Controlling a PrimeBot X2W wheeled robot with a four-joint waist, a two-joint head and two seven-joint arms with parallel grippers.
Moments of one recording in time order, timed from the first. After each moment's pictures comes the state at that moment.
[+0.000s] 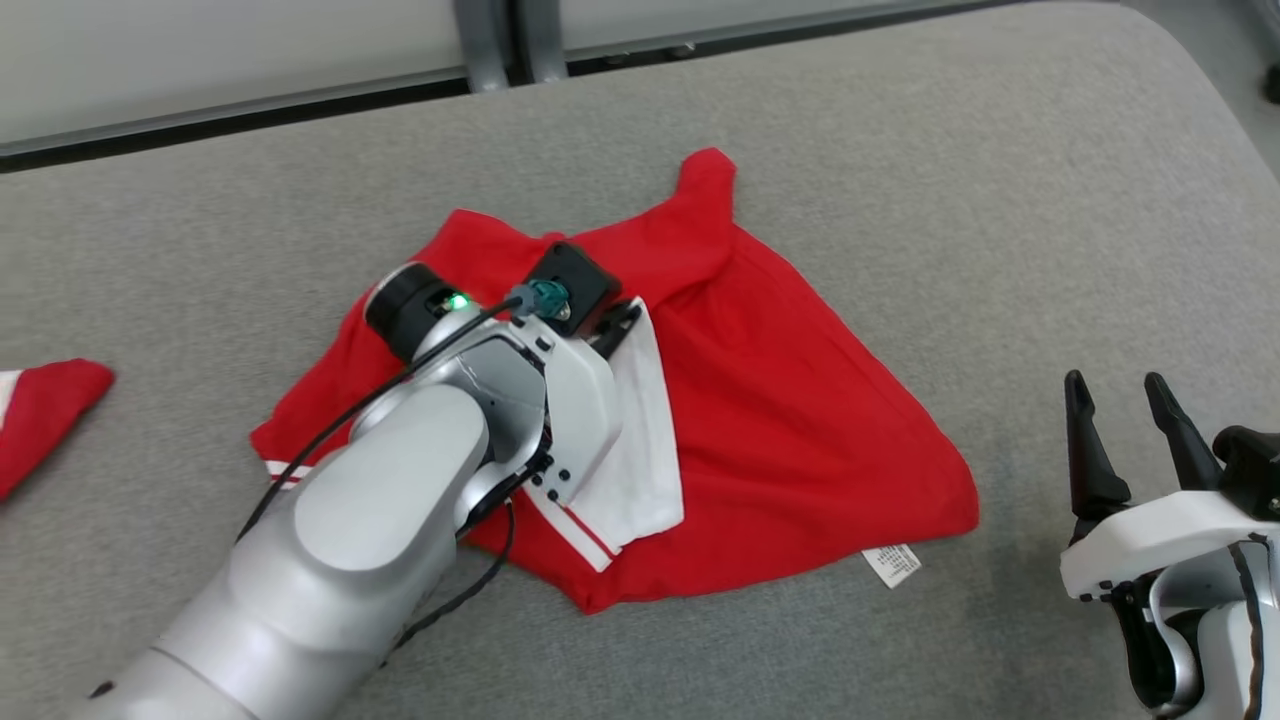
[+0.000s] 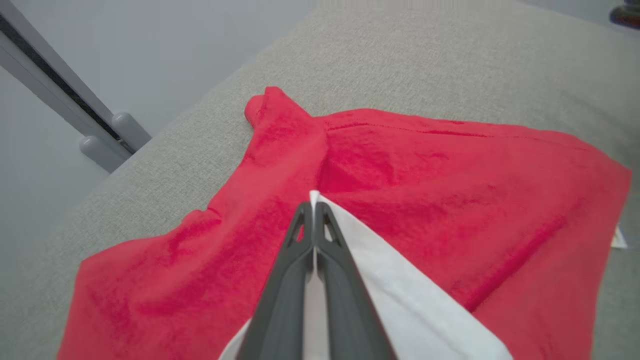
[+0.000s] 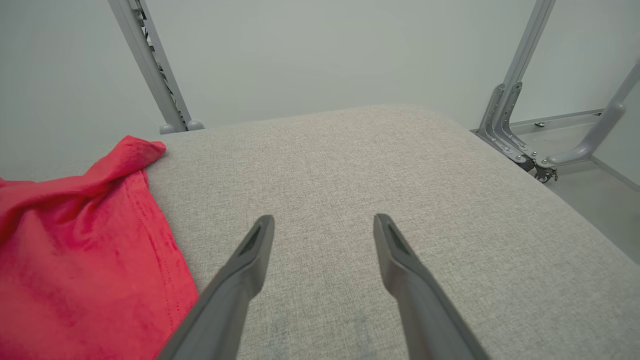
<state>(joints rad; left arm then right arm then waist) -0.84 0.19 -0.89 0.57 -0.52 -0.13 0.21 -0.23 -0.05 -0.13 0.26 0.17 0.13 -0.06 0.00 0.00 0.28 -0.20</state>
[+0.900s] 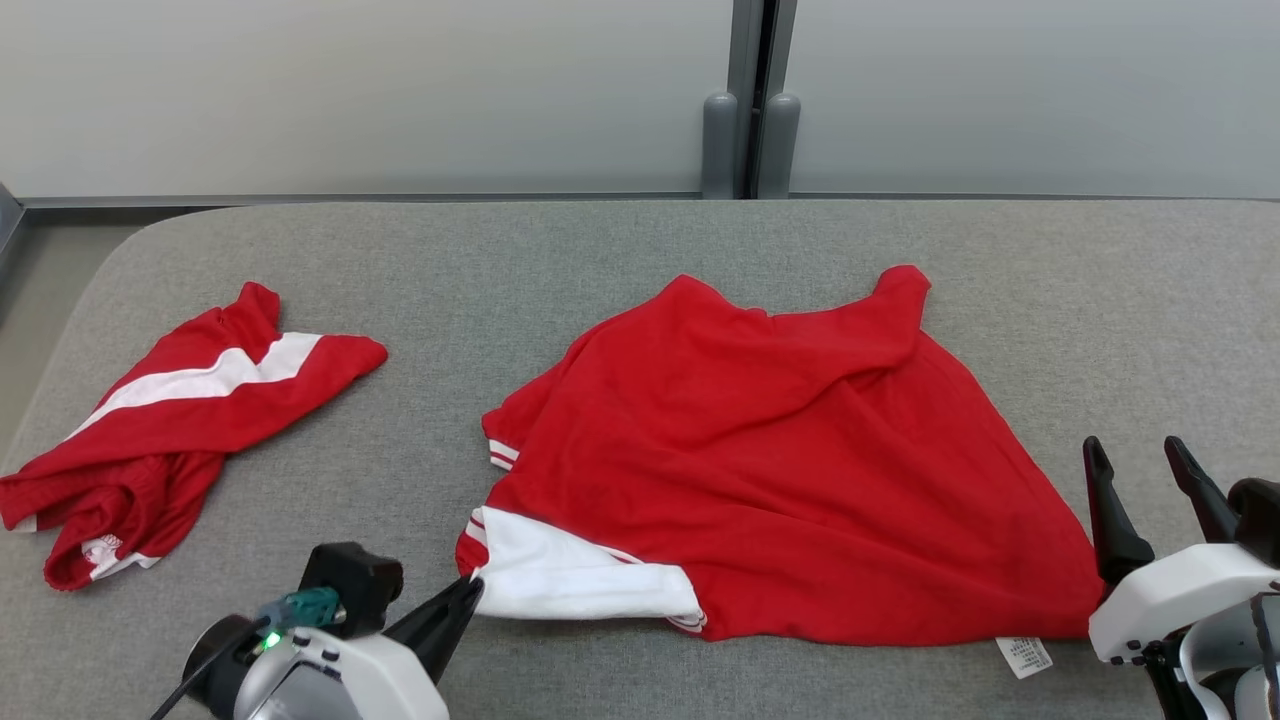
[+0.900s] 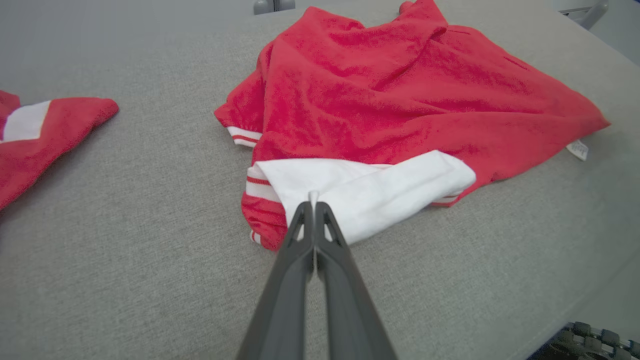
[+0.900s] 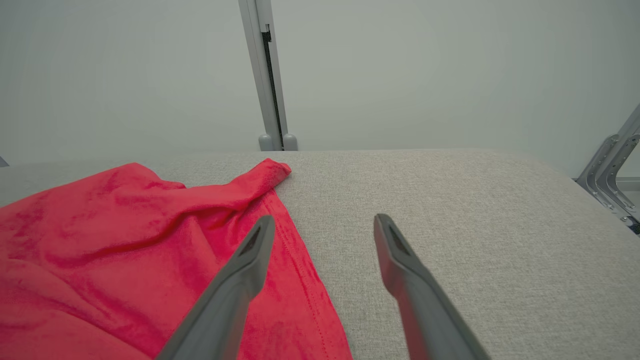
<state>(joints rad) -0.21 0.60 -0.74 -0.13 -0.73 0.17 0.26 -0.10 -0.06 -0.17 0.15 0.13 0.13 0.06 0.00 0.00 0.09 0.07</state>
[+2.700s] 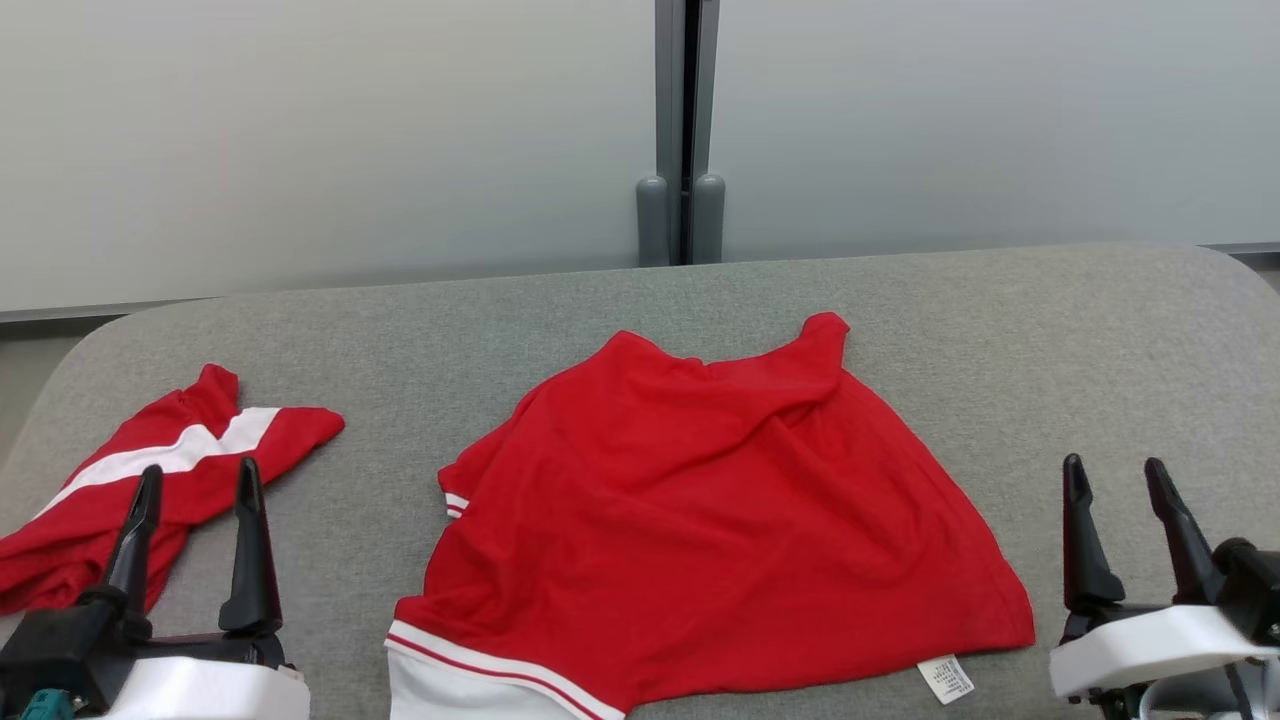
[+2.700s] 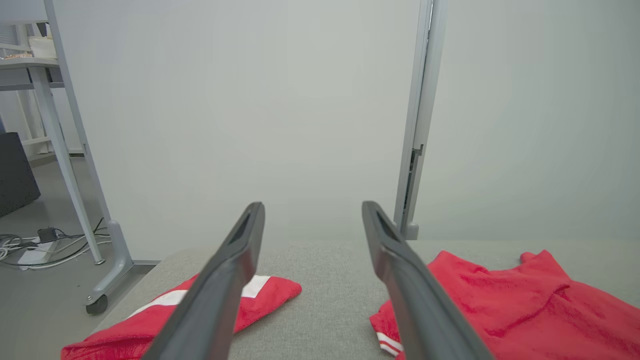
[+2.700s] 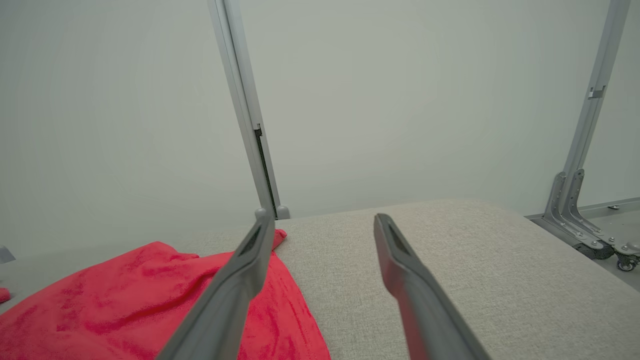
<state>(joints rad) 0.06 0.55 -0.35 -0.18 -0.63 0.42 -0.26 -0.02 -0.05 -0.07 0.10 0.22 0.13 -0.14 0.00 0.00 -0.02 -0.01</state>
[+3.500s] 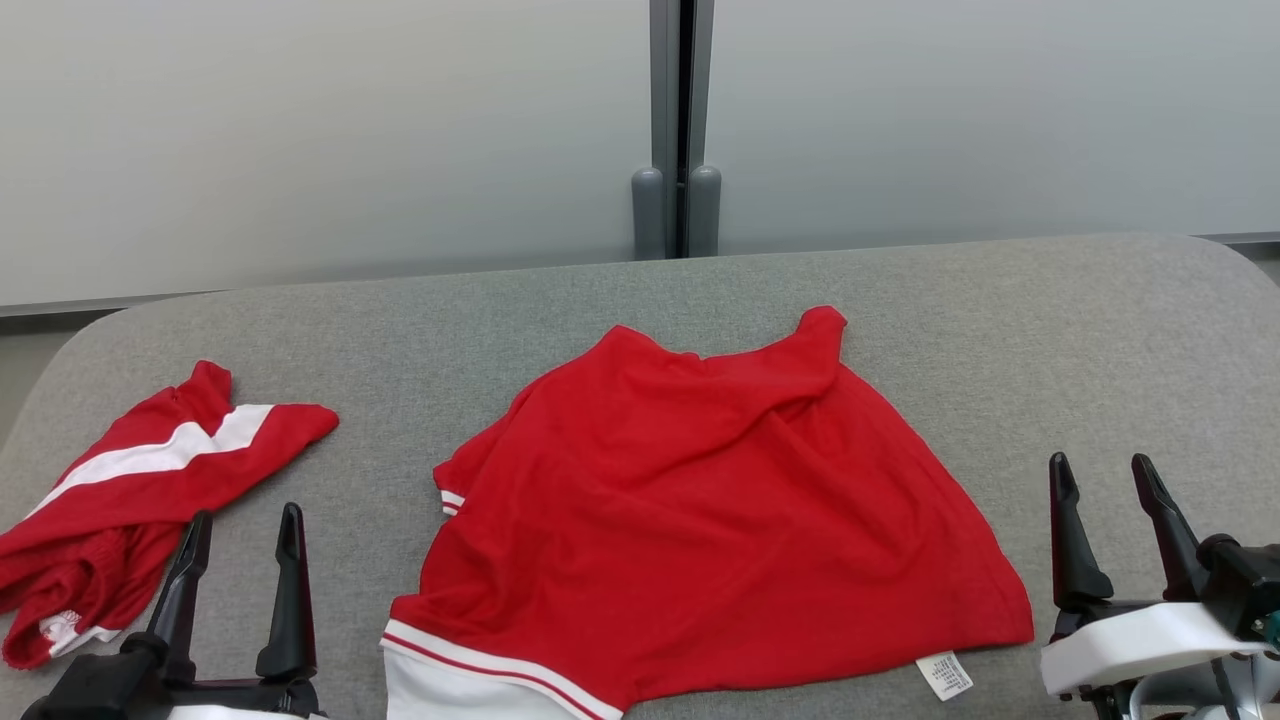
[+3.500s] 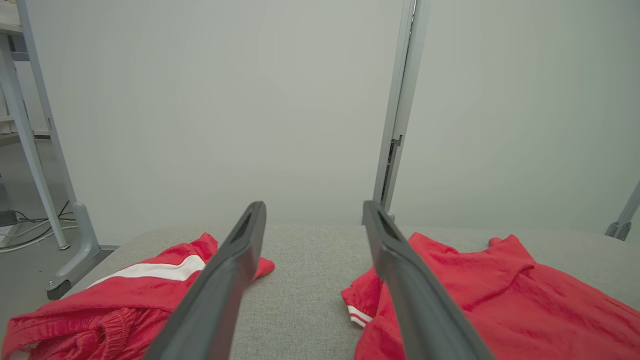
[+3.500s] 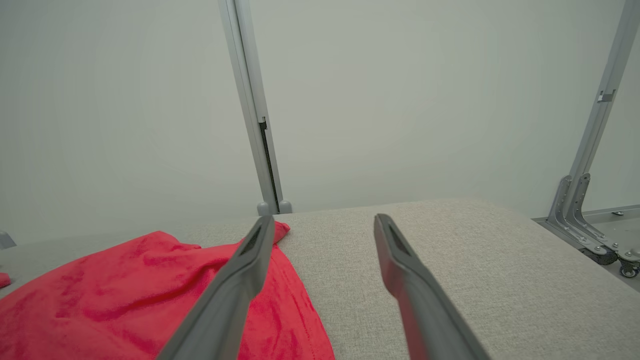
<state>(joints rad) 0.15 0.34 -0.19 -0.11 -0.47 0.20 -0.26 -0.02 -0.05 -0.04 0.12 0.20 0.13 -0.17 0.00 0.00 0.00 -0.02</state>
